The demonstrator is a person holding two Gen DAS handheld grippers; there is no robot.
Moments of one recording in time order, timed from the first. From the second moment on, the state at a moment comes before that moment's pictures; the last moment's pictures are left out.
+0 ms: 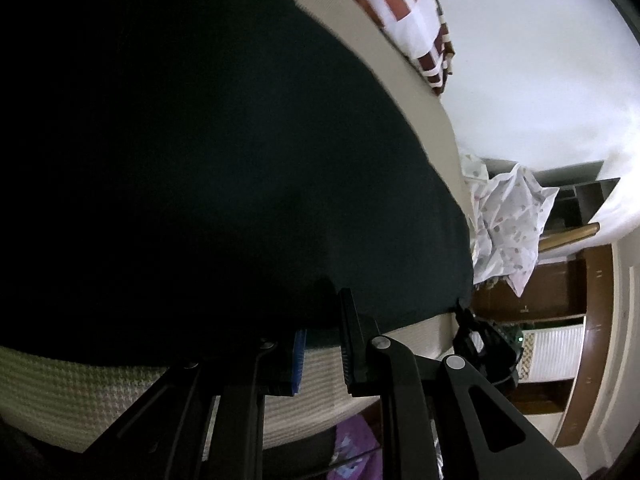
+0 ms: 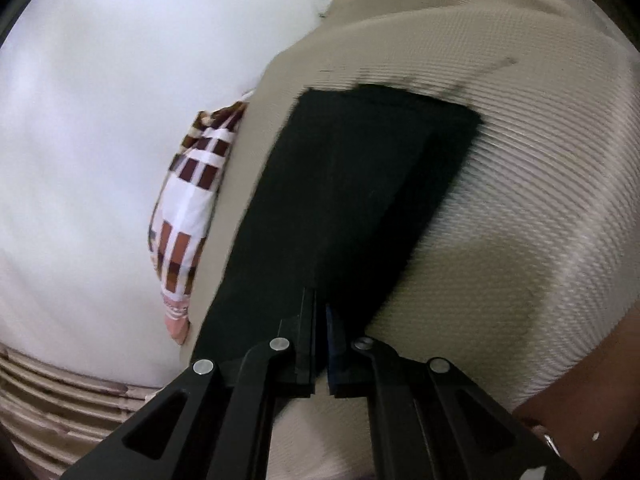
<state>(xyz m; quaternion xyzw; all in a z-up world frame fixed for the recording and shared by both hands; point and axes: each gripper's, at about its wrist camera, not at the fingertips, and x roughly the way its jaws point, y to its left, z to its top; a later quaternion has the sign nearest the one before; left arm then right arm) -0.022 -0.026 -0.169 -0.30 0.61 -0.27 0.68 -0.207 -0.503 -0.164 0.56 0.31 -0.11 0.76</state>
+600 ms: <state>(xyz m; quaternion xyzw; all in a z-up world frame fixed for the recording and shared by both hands) -0.023 -0.032 -0.165 -0.29 0.61 -0.28 0.69 -0.214 -0.542 -0.154 0.56 0.27 -0.12 0.77</state>
